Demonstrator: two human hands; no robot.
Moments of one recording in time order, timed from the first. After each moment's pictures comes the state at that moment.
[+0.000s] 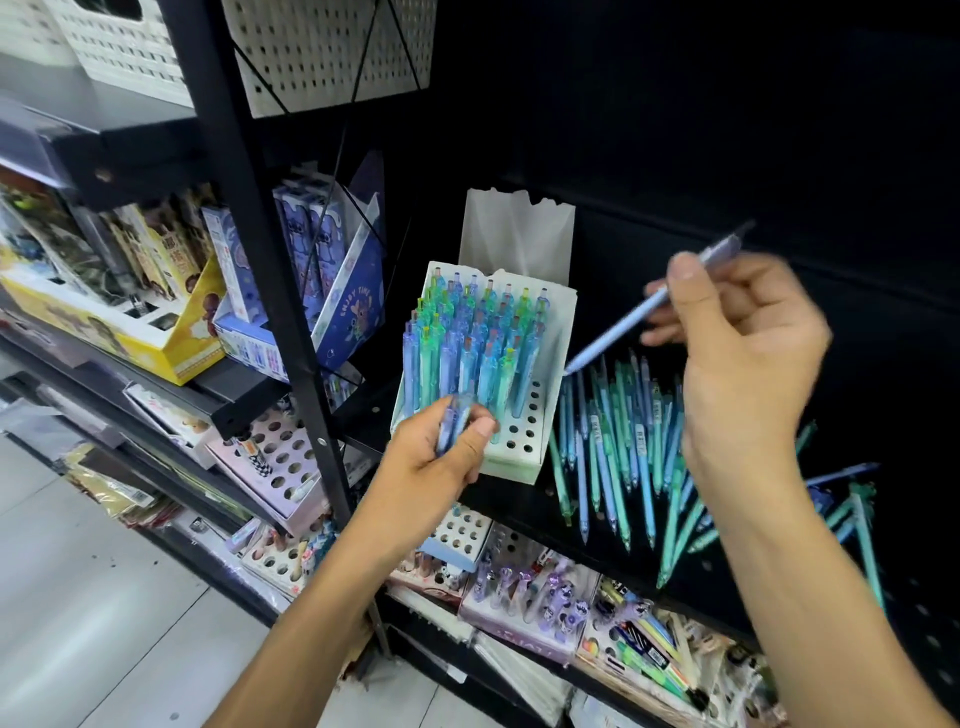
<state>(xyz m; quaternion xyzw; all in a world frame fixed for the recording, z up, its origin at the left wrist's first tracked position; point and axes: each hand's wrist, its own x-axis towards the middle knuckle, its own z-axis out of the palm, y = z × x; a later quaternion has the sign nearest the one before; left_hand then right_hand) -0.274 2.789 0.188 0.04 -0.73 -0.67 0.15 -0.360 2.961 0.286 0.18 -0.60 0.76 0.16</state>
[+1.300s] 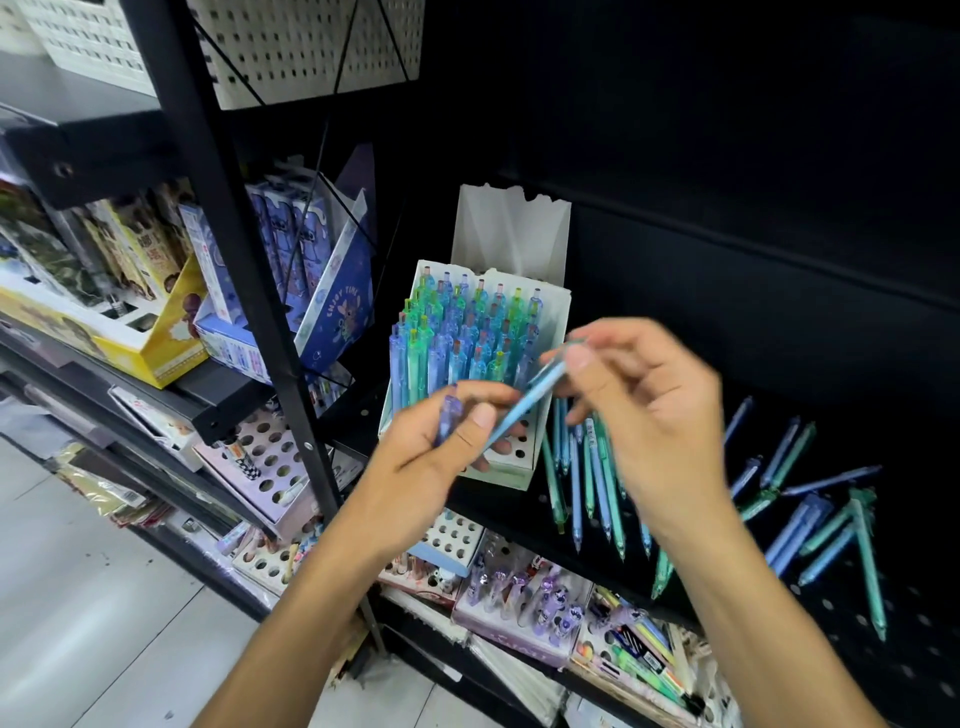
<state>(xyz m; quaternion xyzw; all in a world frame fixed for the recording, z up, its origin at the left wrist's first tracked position) -0.275 2.791 0.206 -0.03 -0.72 -0.68 0.14 -0.350 2.954 0.249 0.29 -0.68 0.67 0.05</state>
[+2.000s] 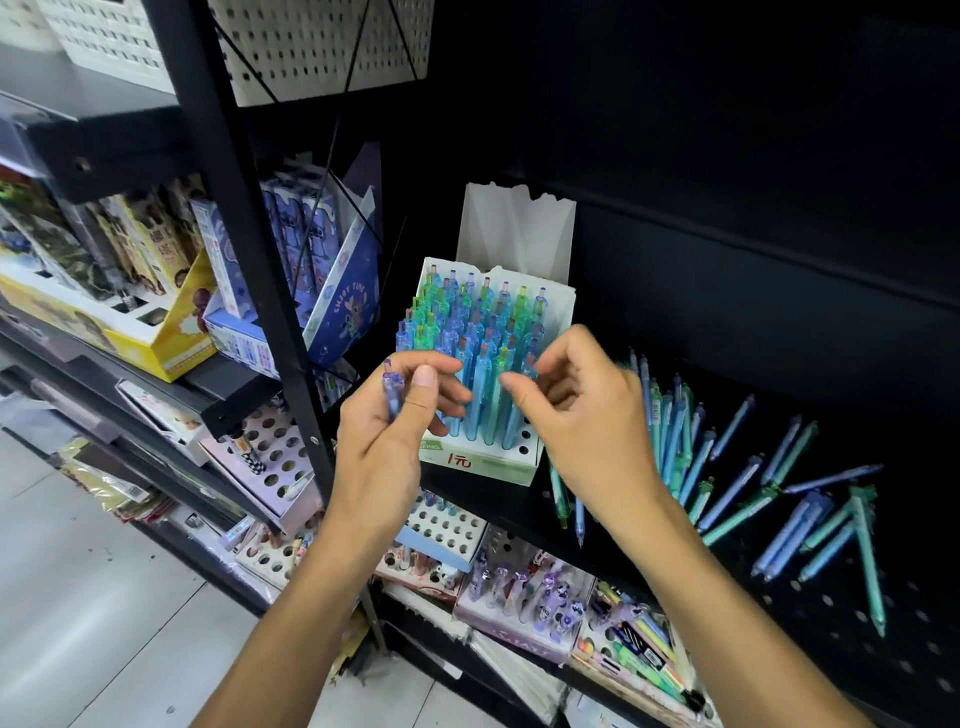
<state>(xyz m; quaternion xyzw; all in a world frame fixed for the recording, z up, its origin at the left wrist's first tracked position) -0.274 2.782 0.205 0.04 -0.66 -0.69 0.31 -0.356 2.925 0.230 0.28 -0.83 0.47 0.13</state>
